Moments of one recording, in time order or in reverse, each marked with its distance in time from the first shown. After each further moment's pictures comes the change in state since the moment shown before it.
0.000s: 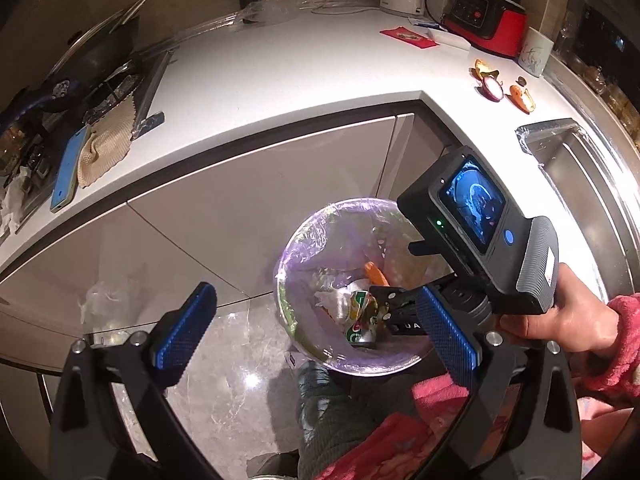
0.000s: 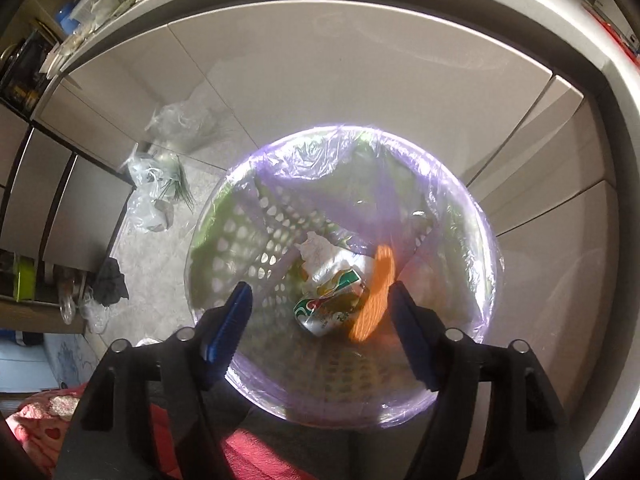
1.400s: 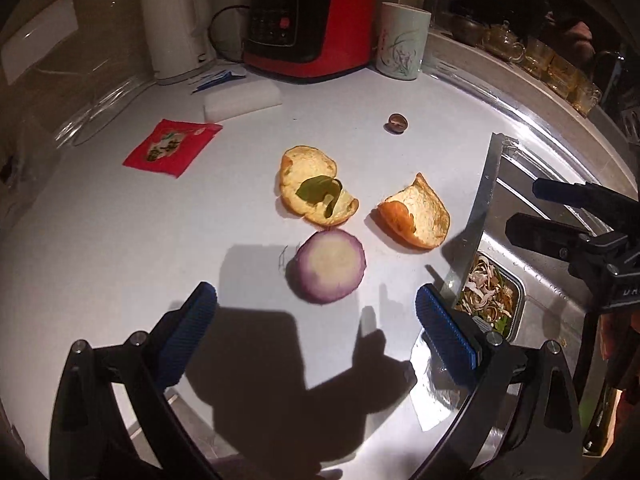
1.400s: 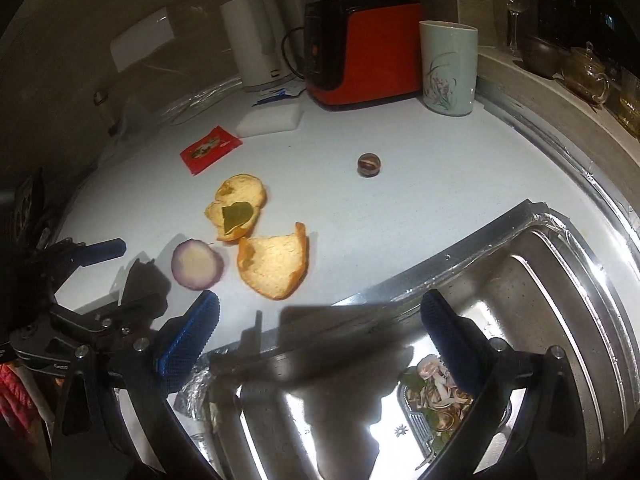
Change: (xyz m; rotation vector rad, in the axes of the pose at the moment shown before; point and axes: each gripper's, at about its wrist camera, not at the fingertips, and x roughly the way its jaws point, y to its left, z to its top) left arm 0.146 -0.258 0.244 0.460 -0.108 -0.344; right arm -0.198 -0.325 -0.084 0.703 -0.526 -0.317
